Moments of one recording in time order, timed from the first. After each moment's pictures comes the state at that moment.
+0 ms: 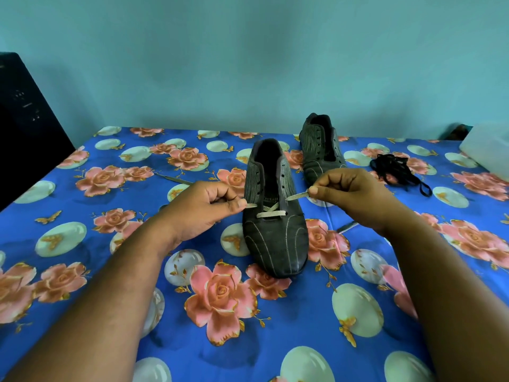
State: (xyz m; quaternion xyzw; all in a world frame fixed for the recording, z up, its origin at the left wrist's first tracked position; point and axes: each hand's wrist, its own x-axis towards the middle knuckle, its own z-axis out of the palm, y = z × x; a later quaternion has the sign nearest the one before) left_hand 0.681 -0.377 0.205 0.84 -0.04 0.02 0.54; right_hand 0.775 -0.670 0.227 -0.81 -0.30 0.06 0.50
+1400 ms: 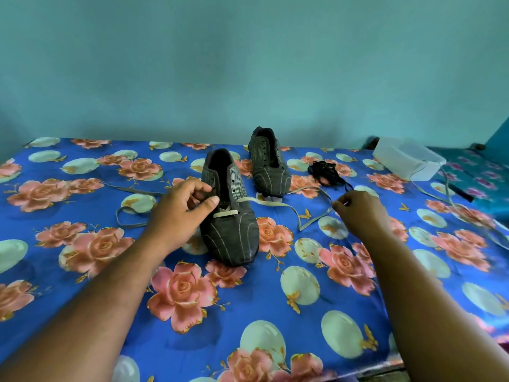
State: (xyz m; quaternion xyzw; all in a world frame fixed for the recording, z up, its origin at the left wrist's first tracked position) left_hand 0.684 -0.415 0.194 0.86 -0.03 0.20 0.47; right_hand 0.764 -0.778 0.208 -0.98 0.06 -0.12 0.17
